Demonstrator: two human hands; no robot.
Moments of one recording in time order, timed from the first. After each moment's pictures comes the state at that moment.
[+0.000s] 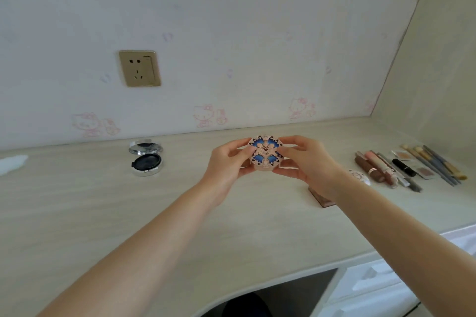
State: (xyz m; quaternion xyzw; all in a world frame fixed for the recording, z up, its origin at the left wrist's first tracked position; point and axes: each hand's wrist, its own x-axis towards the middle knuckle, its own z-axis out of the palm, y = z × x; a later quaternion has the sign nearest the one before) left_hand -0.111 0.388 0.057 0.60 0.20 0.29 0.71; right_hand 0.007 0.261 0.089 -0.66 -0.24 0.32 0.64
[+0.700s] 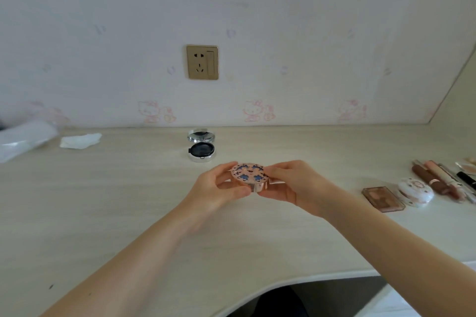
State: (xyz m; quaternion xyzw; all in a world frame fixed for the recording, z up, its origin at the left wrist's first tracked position) left_hand -0.255 0.432 0.018 0.66 0.22 0.26 0.67; right_hand -0.093 0.318 0.067 -0.59 -0.26 0.52 0.56
